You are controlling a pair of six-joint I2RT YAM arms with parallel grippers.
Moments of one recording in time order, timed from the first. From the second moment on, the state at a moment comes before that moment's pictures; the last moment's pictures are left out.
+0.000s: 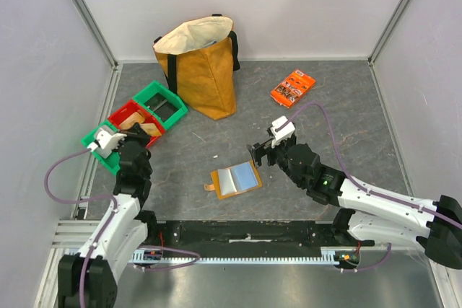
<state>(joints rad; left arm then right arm) -0.14 0.70 0.26 0.41 -0.57 -0.75 1.00 0.99 0.59 0.22 0.43 0.04</state>
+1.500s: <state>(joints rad) 0.20 1.72 0.64 0.96 -0.52 -0.67 0.88 0.93 0.50 0.15 0.38 0.16</state>
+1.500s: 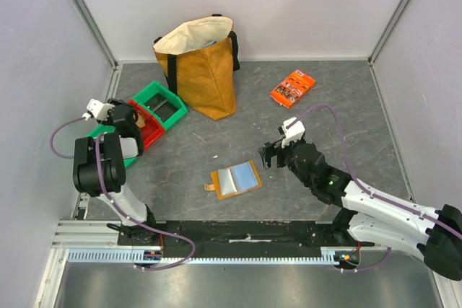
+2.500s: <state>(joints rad) -0.06 0.34 0.74 -0.21 -0.27 -0.47 0.88 0.29 0.61 -0.30 0.97 0.27</state>
